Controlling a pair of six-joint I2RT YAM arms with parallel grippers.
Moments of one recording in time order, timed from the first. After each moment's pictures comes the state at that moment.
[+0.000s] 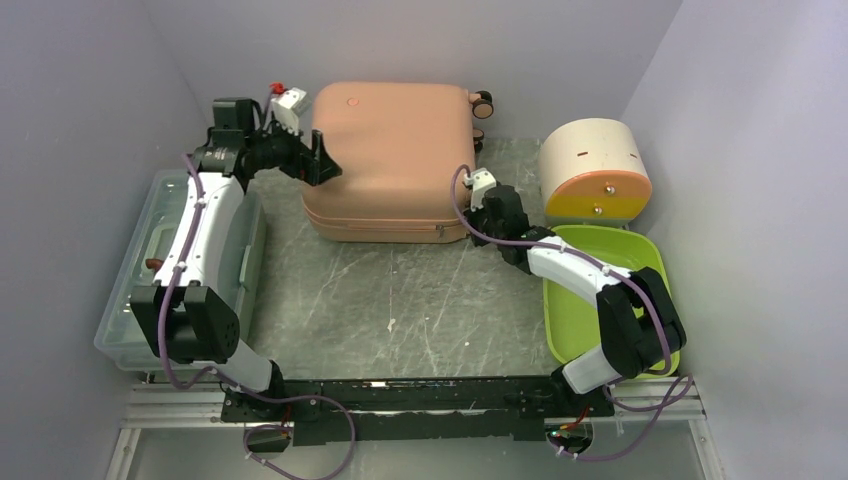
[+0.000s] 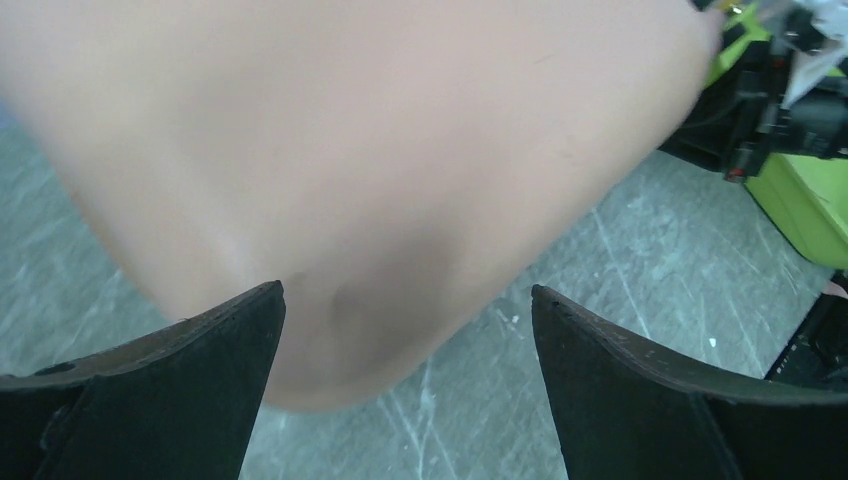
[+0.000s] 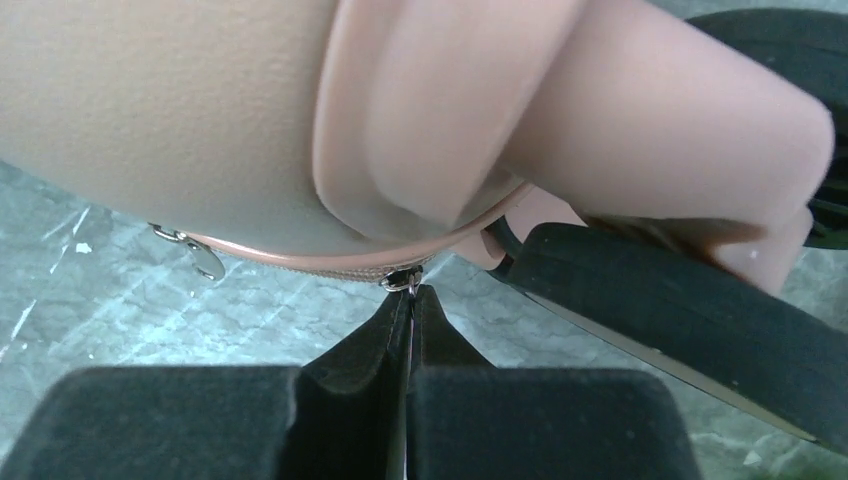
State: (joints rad) left arm 0.01 1.55 1.59 -0.64 0.72 0.19; right arm 0.48 1.49 0.89 0.02 0.03 -0.01
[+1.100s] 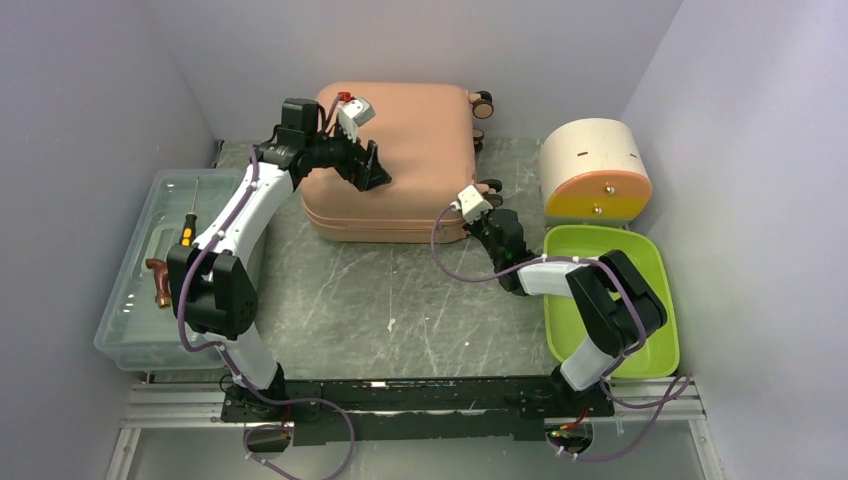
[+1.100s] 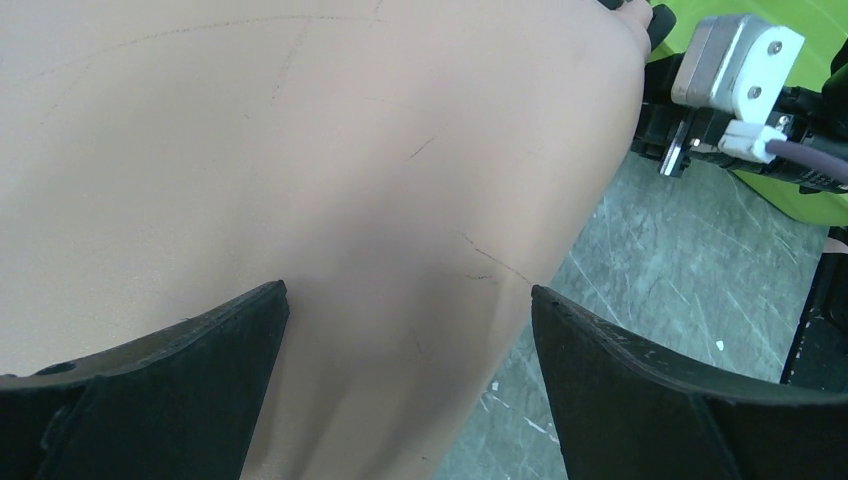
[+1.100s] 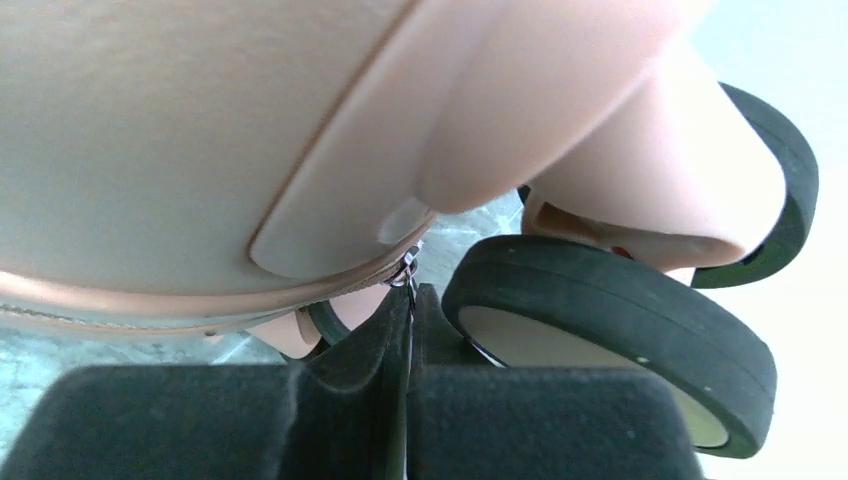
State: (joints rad) left arm -0.24 1.73 1.62 -0.46 0.72 0.22; right arm 0.48 1.63 0.64 0.72 0.24 -0.57
